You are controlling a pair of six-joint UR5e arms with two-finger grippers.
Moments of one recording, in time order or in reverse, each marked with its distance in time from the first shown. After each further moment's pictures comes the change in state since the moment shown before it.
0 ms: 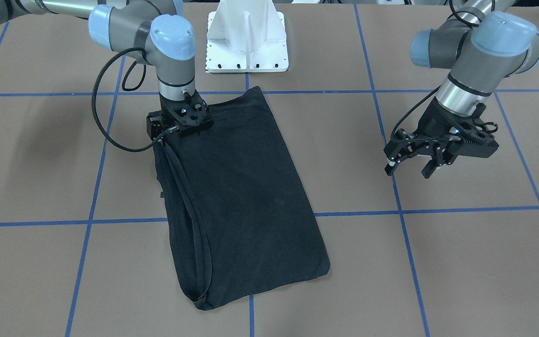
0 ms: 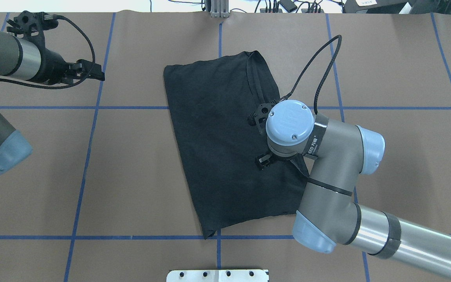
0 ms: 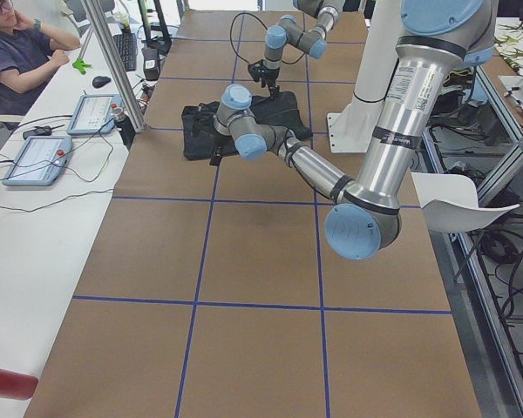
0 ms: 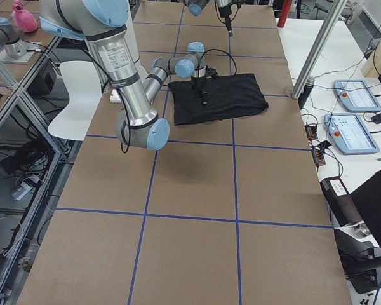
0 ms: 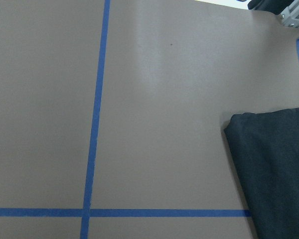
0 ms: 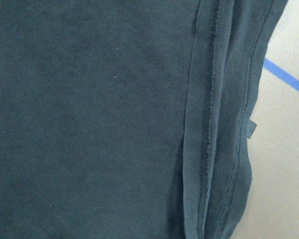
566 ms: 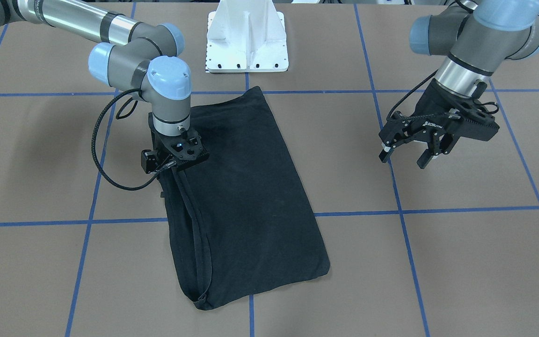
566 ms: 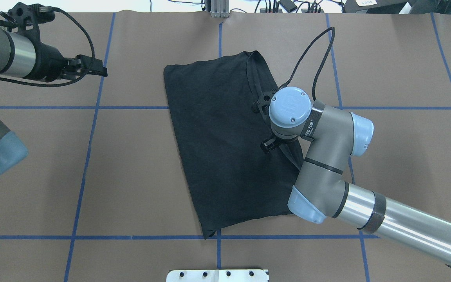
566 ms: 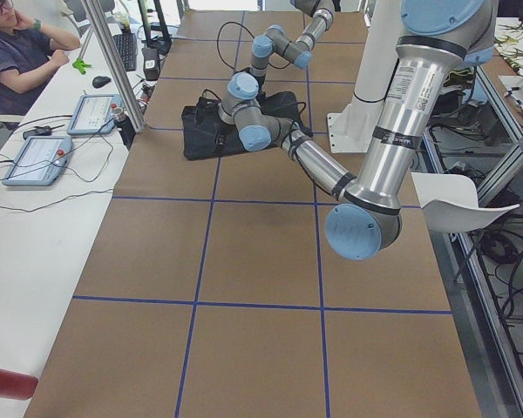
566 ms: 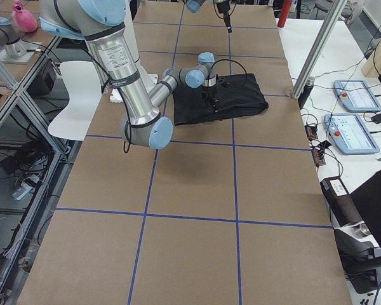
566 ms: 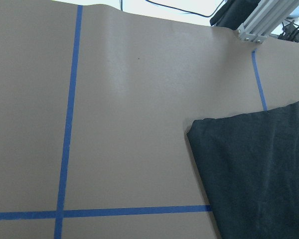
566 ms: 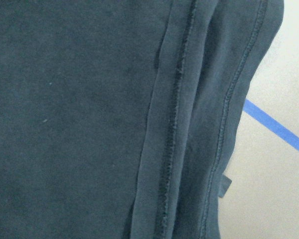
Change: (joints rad) left arm -0.001 0.000 -0.059 0.002 0.000 -0.001; right arm 0.056 0.015 -0.153 0.120 -0.005 -0.095
